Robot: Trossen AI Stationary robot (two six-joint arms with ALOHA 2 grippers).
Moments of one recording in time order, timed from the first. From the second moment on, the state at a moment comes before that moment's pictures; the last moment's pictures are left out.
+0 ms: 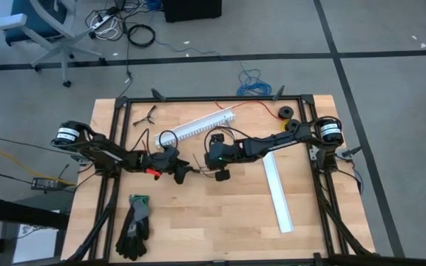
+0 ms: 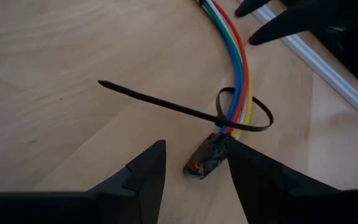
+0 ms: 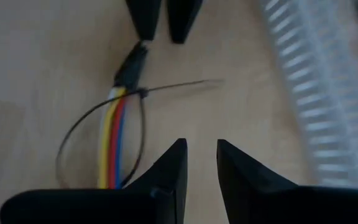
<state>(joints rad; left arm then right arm) -0.07 1.51 0.27 0.71 -0.24 -0.79 0.04 1.90 1.26 -0.20 0.23 -0.29</state>
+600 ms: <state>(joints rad) -0.07 1.51 0.27 0.72 -0.23 -0.77 0.00 1.91 1.26 -0.08 -0.12 0.17</state>
